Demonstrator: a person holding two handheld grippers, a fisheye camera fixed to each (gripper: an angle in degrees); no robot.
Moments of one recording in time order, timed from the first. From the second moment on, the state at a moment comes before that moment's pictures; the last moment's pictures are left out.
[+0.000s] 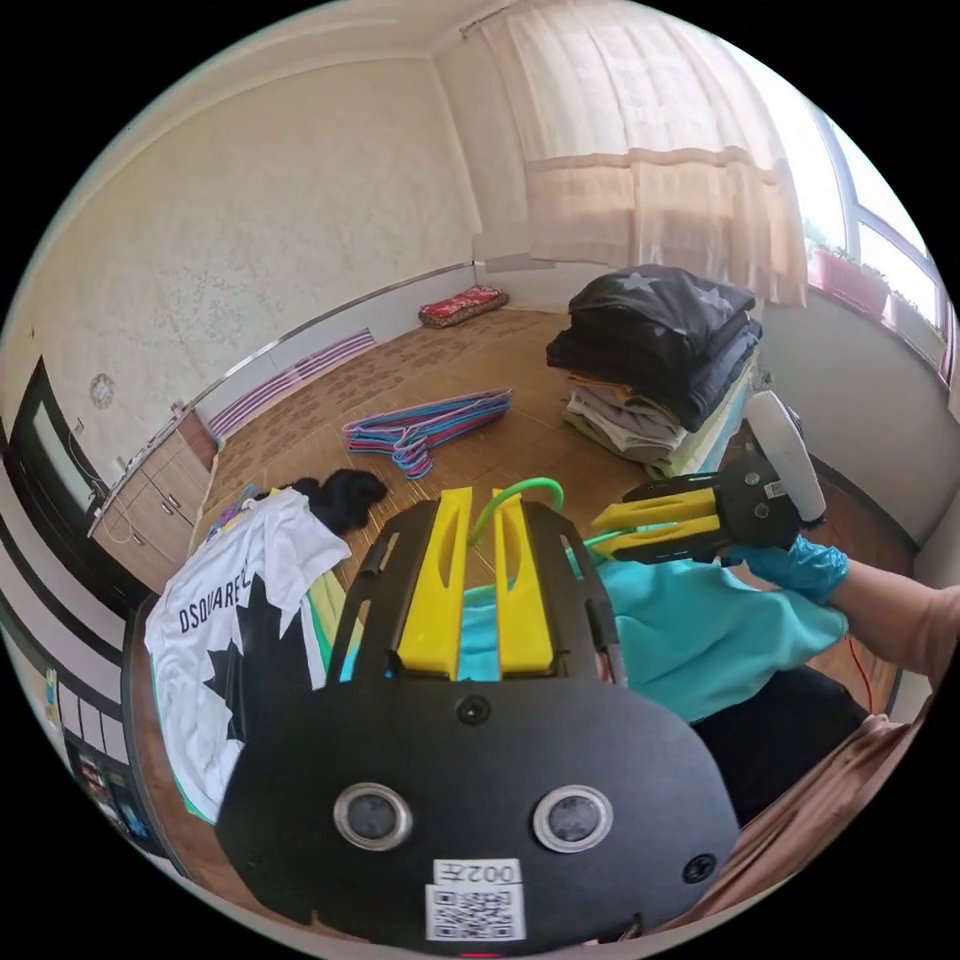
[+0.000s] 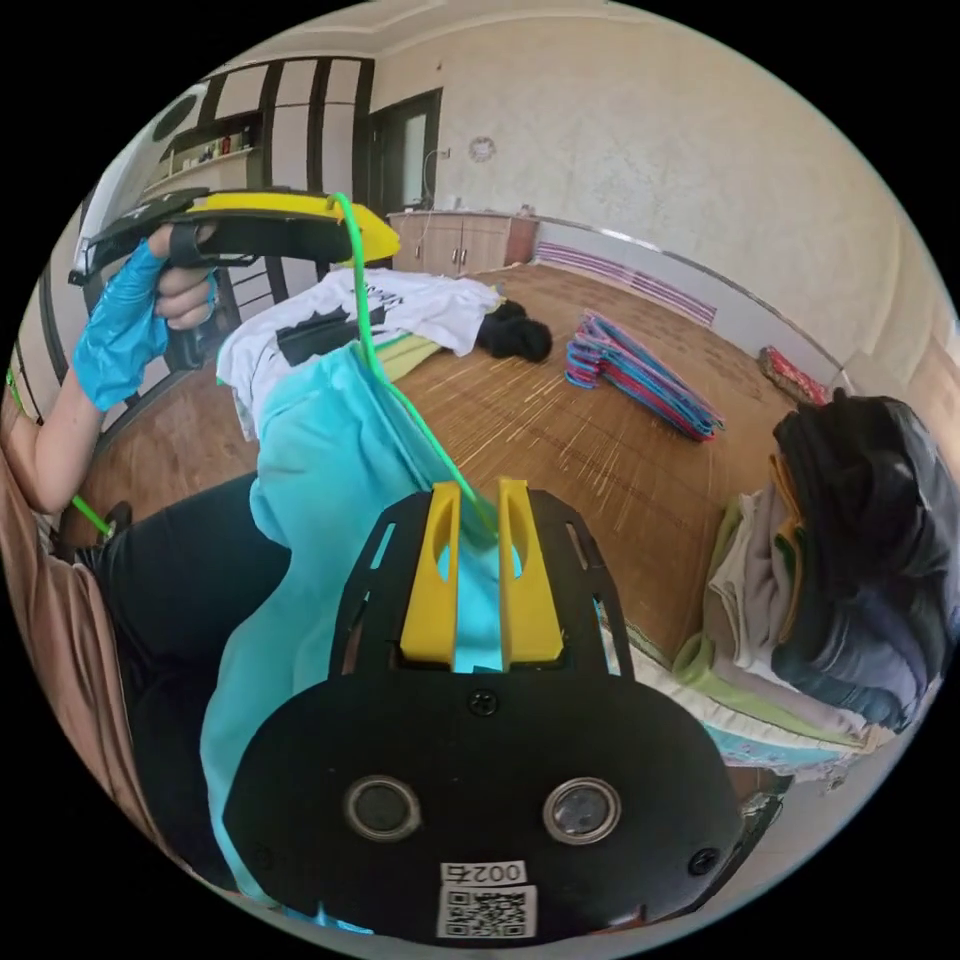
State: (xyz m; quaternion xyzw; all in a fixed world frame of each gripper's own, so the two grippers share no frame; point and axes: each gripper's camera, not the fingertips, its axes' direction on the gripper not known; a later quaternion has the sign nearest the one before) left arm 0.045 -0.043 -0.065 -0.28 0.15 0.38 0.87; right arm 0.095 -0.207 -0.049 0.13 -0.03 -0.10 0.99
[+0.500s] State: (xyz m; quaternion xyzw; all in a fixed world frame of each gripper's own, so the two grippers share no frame) left arm 0.038 -0.084 -0.083 -0.24 0.13 0.35 0.89; right arm 0.077 -0.232 -0.075 0.18 0.05 -0.08 0.98
